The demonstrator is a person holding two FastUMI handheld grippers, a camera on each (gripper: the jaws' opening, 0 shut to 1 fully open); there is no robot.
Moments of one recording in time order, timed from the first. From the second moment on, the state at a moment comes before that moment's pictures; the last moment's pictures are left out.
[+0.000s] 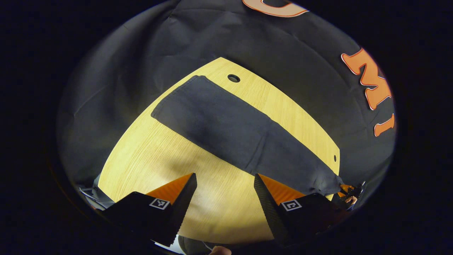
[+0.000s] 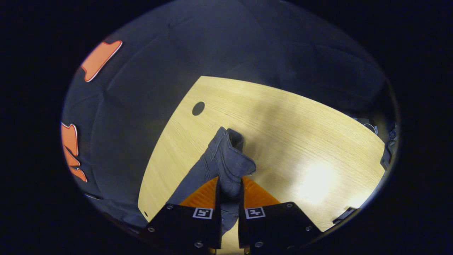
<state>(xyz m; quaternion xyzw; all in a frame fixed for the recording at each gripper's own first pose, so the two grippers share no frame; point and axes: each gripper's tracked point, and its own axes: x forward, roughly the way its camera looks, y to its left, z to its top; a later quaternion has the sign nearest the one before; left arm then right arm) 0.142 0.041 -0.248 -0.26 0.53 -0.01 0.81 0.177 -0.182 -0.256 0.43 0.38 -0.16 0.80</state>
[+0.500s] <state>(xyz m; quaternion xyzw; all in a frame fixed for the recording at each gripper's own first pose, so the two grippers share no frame) 0.140 0.036 -0.243 -0.27 0.52 -0.03 0.81 0.172 -0.107 -0.169 0.40 0.34 -0.10 0.84</state>
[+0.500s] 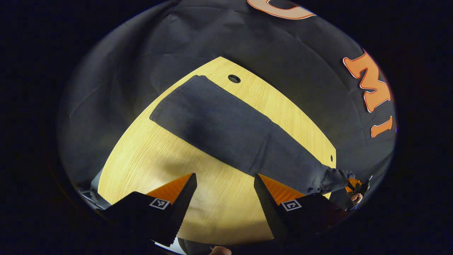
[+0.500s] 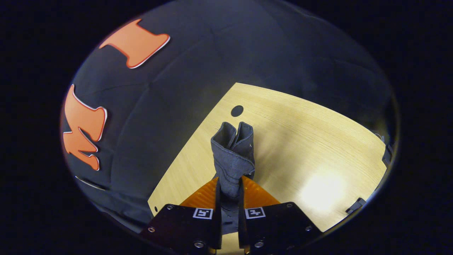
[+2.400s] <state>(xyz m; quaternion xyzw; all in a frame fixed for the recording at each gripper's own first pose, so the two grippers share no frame) 0.140 0.044 -0.232 -0.32 0.52 -0.01 0.79 0.139 0.198 -0.192 0.24 0.47 0.07 0.85</state>
